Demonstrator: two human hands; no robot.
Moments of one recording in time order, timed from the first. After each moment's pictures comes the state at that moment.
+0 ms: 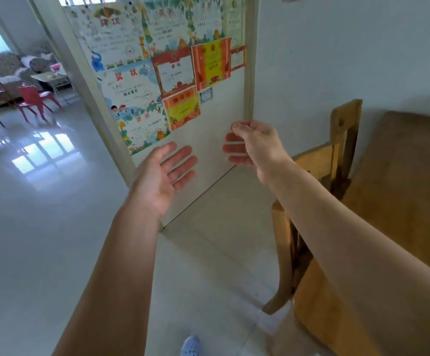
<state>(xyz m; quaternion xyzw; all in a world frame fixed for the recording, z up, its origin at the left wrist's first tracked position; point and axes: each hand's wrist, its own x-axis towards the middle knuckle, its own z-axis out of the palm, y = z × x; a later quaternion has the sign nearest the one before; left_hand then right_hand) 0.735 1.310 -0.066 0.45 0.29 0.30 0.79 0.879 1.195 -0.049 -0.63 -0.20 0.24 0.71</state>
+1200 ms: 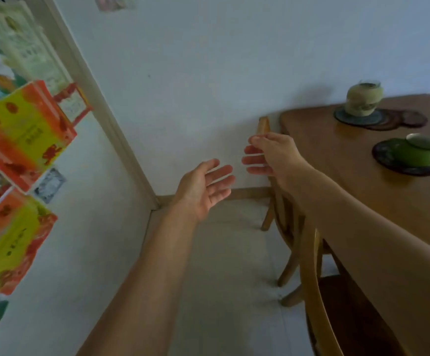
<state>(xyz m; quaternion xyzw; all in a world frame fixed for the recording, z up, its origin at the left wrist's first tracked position) 1.312 1.450 -0.113 0.57 0.15 -0.13 0.80 1.334 1.290 -0.089 -0.68 0.10 0.01 0.73</state>
